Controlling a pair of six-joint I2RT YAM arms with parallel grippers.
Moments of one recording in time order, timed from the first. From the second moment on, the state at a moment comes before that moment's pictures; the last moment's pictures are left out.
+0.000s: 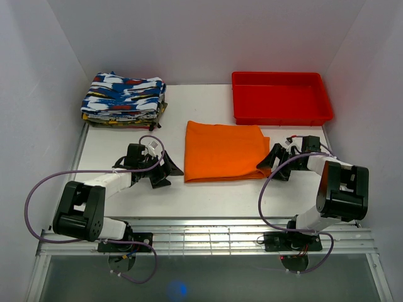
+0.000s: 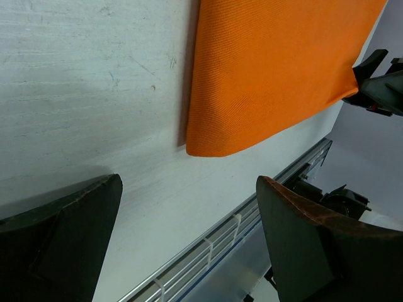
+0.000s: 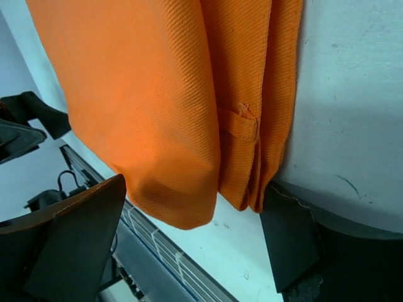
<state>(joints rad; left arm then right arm) -0.22 1.37 0.52 -0.05 0.62 -0.71 -0.17 1.53 0.69 -0.37 -0.79 0.23</state>
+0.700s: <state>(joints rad) -0.22 1.39 0.53 -0.05 0.60 -0.72 -0.15 1.53 0.67 -0.27 -0.74 0.35</state>
